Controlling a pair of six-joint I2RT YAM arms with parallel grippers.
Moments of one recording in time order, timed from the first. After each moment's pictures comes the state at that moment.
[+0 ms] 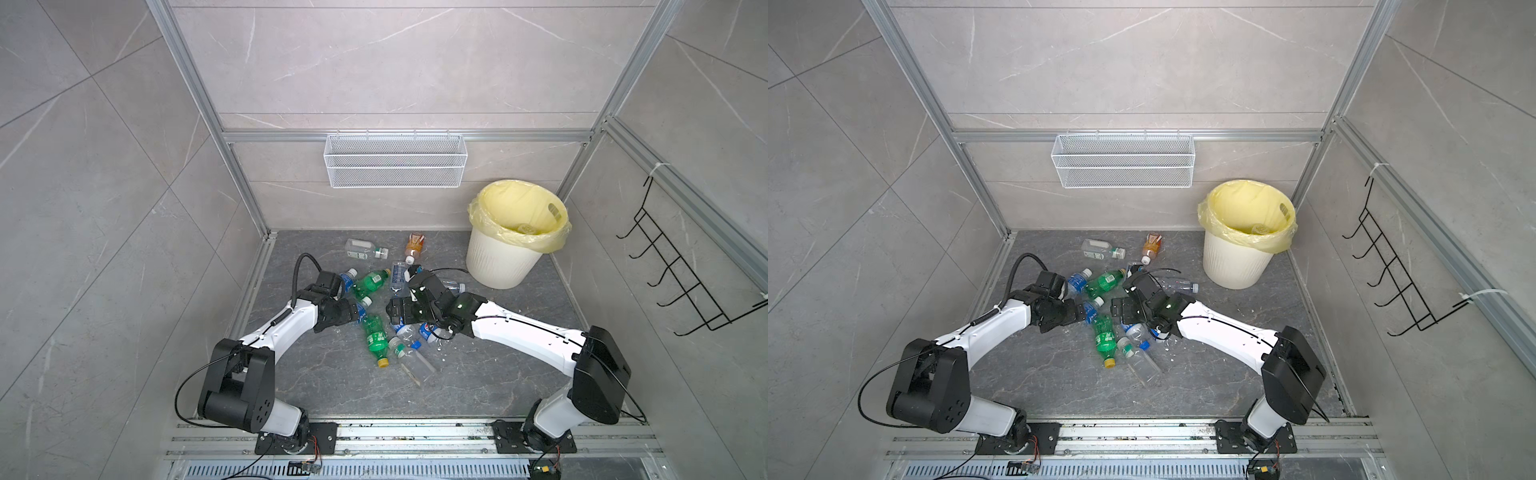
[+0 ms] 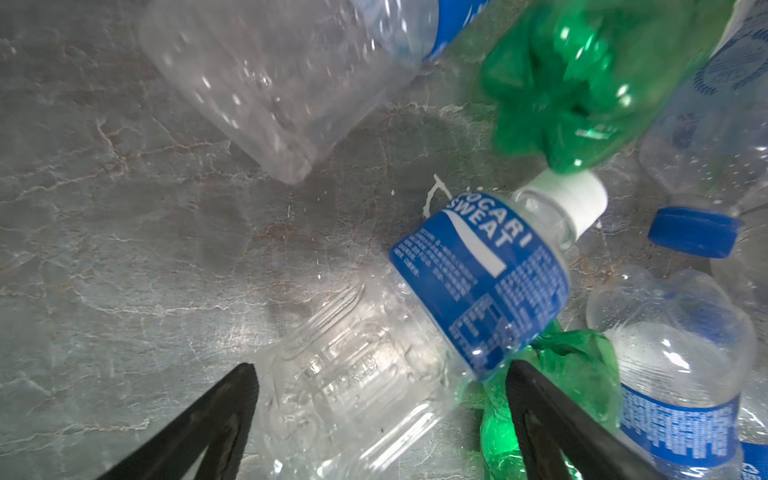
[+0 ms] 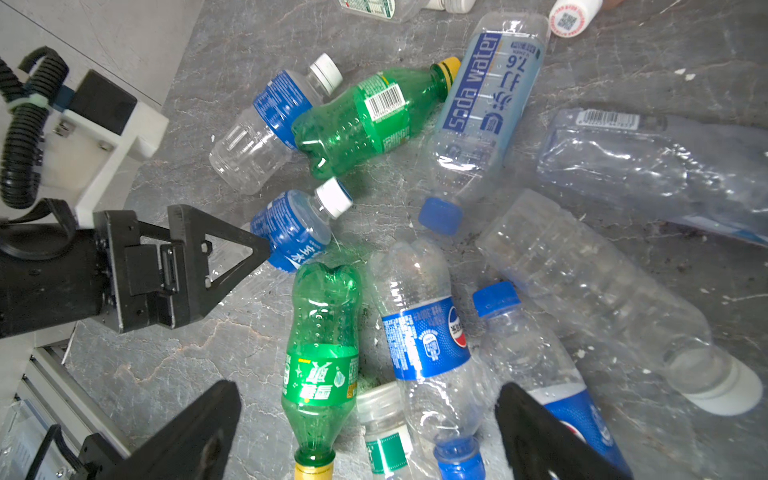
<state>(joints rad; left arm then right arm) -0.30 1.47 0.90 -0.61 0.05 -0.53 0.87 1.60 1.22 -0.43 0.08 0.61</state>
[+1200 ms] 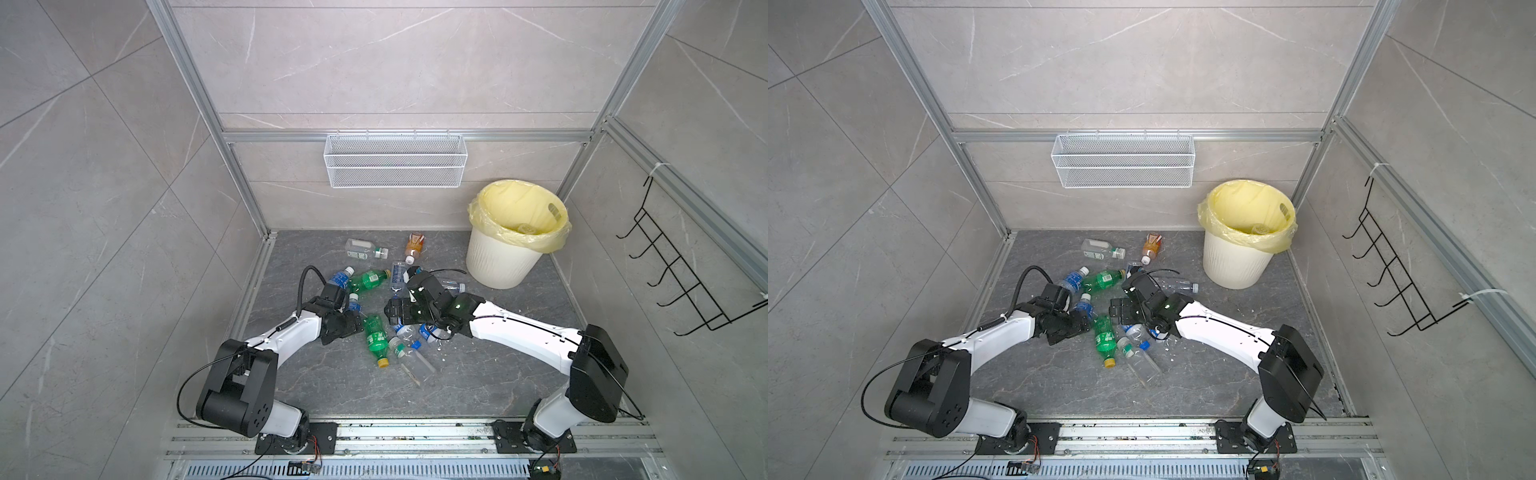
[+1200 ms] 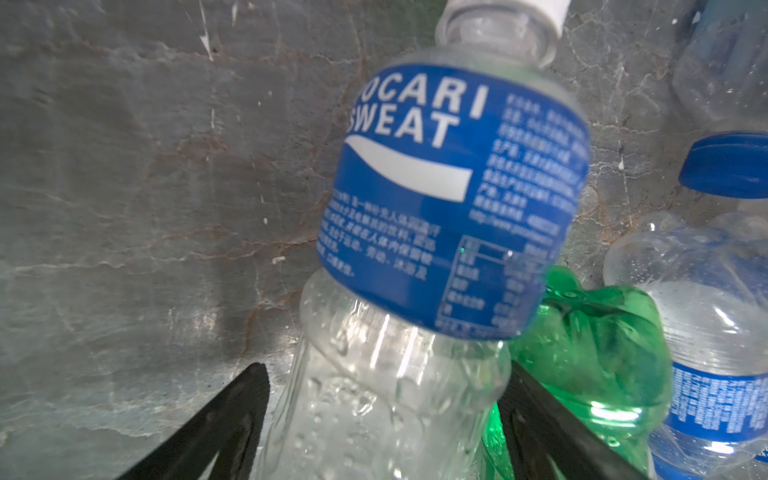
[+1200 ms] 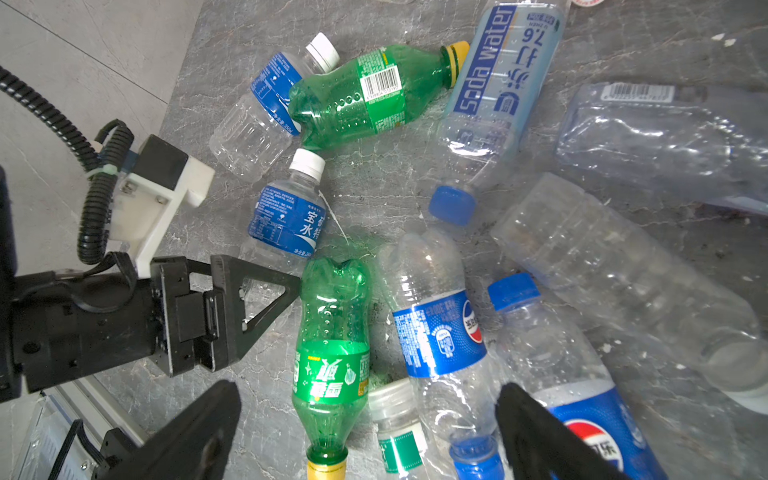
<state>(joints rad) -0.34 1.45 0.77 -0.50 0.12 -0.60 0.87 1.61 1.22 -0.41 0.04 0.64</state>
